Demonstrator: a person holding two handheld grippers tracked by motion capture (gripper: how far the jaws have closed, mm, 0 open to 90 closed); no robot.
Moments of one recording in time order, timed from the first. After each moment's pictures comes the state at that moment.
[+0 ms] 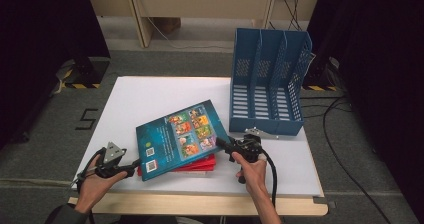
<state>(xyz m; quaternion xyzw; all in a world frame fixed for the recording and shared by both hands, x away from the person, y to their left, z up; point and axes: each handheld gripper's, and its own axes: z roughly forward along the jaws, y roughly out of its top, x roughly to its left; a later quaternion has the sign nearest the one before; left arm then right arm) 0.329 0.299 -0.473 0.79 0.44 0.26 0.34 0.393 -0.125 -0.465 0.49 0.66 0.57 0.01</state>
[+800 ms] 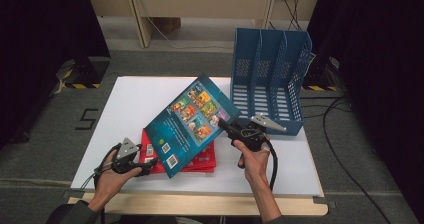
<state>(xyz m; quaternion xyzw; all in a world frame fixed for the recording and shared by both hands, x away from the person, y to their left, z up) 0.346 0.262 -0.474 0.79 0.41 0.22 0.41 0.400 -0.125 -0.413 0.43 0.64 0.64 0.10</state>
